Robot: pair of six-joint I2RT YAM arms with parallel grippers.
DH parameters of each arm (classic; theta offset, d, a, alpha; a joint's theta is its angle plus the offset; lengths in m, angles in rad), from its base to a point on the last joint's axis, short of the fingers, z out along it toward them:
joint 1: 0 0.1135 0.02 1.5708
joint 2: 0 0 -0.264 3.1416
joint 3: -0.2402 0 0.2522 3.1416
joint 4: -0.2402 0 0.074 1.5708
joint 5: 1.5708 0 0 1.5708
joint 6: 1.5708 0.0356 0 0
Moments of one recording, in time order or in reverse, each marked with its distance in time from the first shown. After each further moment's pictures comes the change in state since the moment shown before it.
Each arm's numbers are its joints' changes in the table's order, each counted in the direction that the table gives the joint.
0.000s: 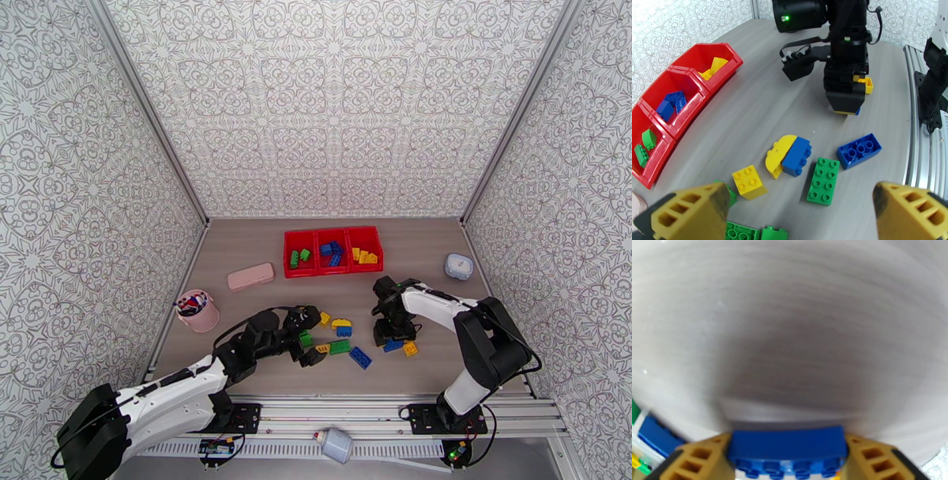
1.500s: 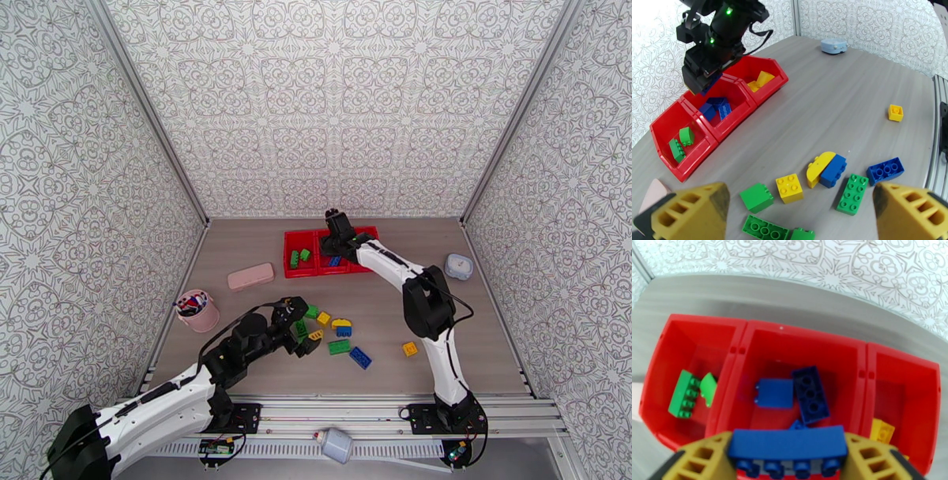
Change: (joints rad) left arm 0.010 0.151 0.010 -0.023 -0.198 -0.058; right arm 0.089 -0.600 -0.996 0.516 0.254 -0.111
